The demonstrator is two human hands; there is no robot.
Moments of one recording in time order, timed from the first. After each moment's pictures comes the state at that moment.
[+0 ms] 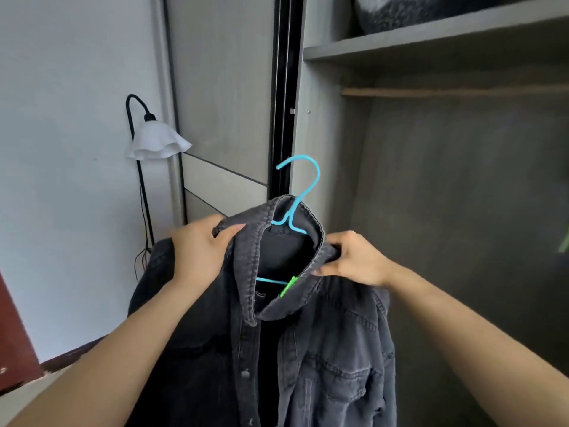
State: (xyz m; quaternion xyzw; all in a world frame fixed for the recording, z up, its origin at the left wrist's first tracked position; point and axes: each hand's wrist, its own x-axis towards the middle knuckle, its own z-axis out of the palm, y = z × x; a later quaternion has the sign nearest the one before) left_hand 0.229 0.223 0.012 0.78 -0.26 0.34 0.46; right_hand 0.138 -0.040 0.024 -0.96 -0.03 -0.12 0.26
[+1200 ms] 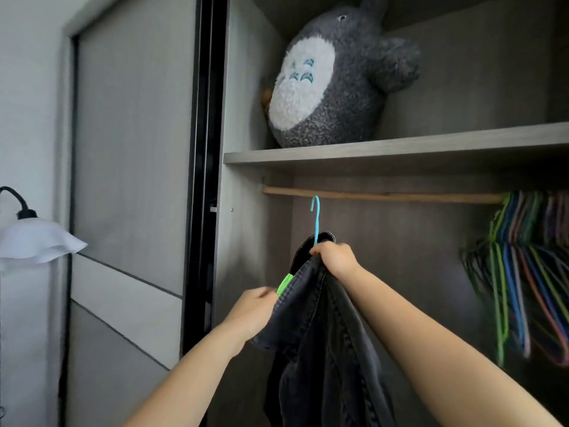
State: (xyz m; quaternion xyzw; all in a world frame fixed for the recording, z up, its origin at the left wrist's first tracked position) left_hand 0.278 0.007 0.095 0.75 -0.32 -0.12 0.56; right_hand 0.207 -0.147 0.173 -0.71 0.28 -0.35 0.54
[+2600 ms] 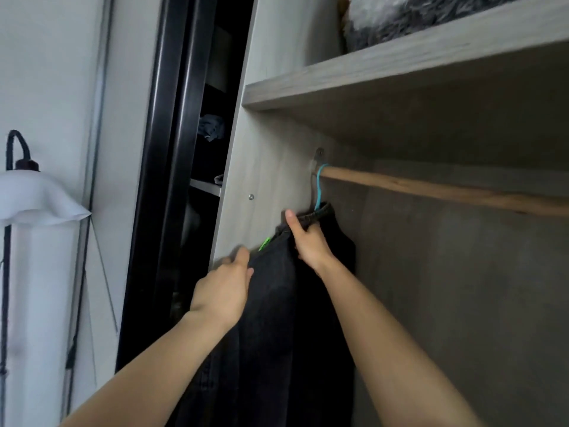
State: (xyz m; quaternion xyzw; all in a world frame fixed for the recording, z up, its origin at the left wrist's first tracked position) left_hand 0.560 -0.135 0.100 0.90 -0.22 0.29 0.25; right_hand 0.597 -0.315 0.164 -0.81 0.09 -0.31 0.49
